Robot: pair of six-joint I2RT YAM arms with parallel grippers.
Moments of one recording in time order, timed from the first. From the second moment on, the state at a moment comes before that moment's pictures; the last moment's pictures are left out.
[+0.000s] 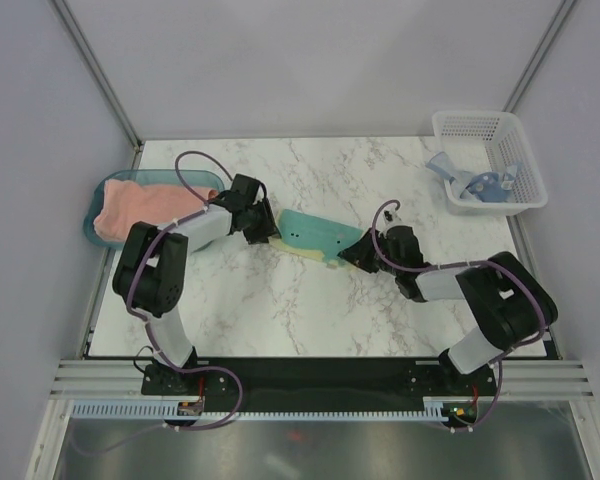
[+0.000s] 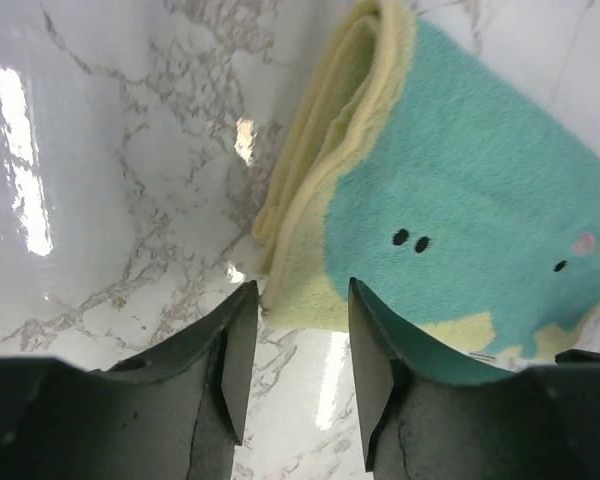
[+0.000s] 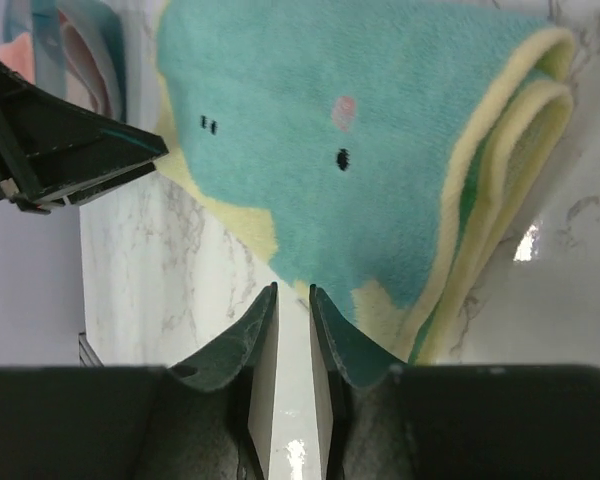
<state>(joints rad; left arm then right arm) -0.37 1.82 1.13 -0.31 0.13 -0.63 0.45 1.61 0.47 0.66 -0.25 0.91</state>
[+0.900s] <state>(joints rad) -0.36 2.08 1.40 -0.20 0.33 -0.50 0.25 1.85 0.63 0.73 -0.36 0.85</state>
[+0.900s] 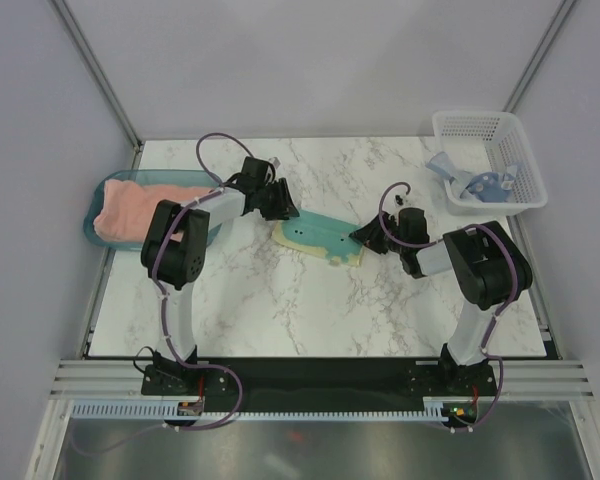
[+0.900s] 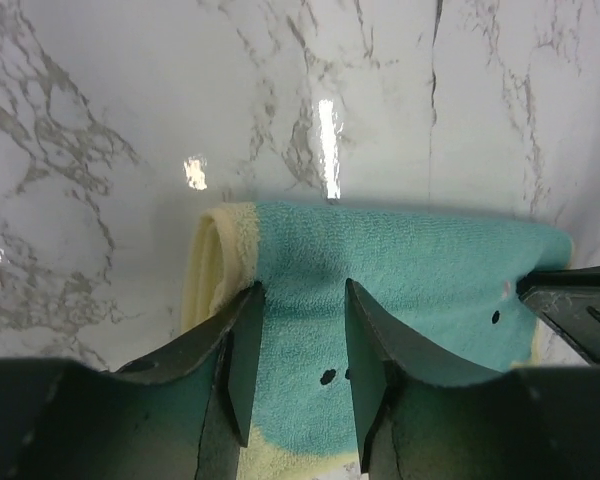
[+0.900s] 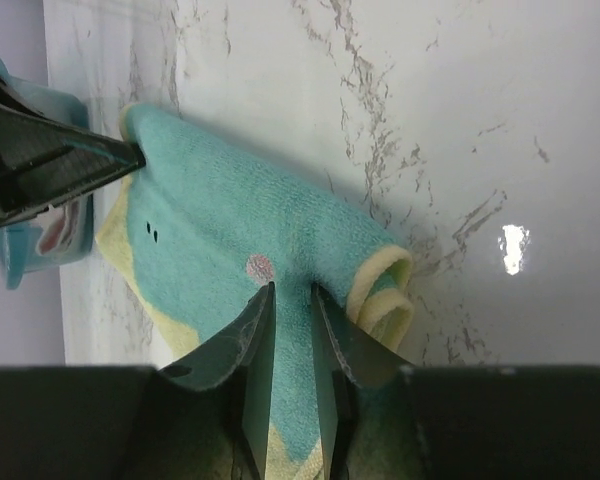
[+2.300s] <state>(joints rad) -0.31 1.96 1.29 -0.35 0.39 -0.21 0.21 1.73 0.63 0.41 -0.60 0.61</state>
